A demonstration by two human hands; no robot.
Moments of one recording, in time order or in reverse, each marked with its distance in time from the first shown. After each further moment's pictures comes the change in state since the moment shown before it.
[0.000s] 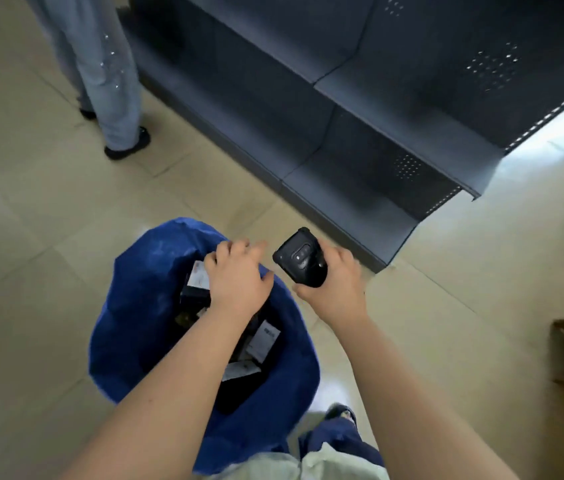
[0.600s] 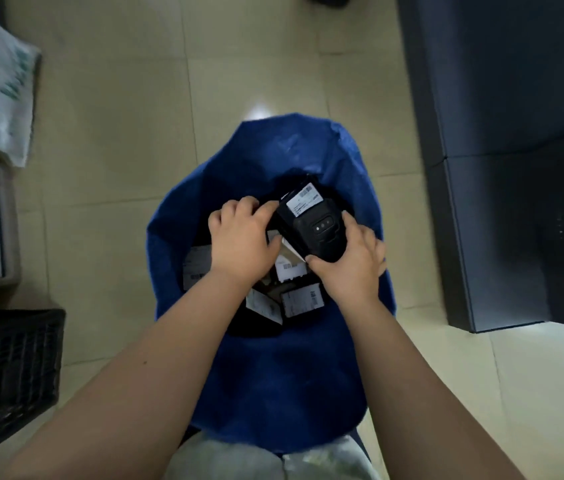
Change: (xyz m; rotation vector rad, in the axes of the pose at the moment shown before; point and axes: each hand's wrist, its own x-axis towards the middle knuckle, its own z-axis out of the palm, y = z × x) left_hand -0.014 -0.162 0.130 -0.167 0.069 -0.614; right_hand 0.076 -0.036 0.207 -0.205 -0.434 -0.274
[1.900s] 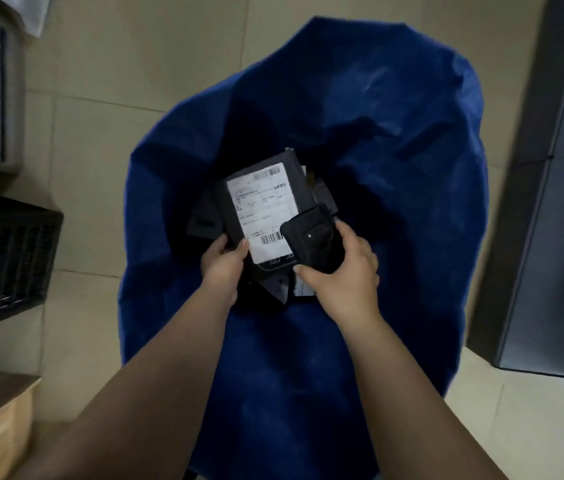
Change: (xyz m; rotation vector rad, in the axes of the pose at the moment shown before) left_hand -0.039 -0.072 0.157 -1.436 0.076 -1.257; right_hand 0.022 0.031 0.085 0.034 -0.350 -0.063
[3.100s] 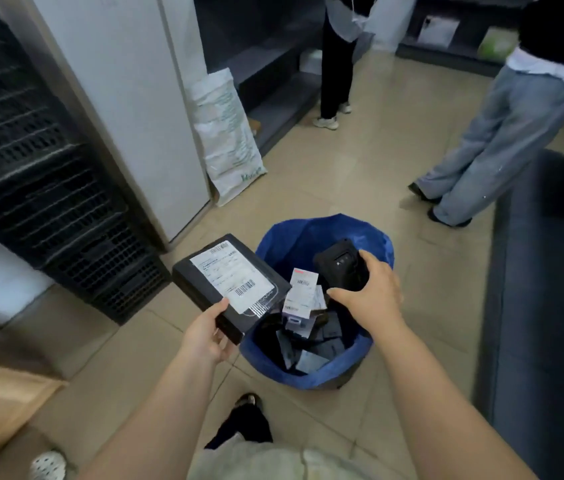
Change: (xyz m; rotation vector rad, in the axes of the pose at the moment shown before) left_hand -0.424 -0.116 -0.160 -0.773 0.056 0.119; right_hand -0.308 0.001 -0.204 -0.143 0.140 -0.684
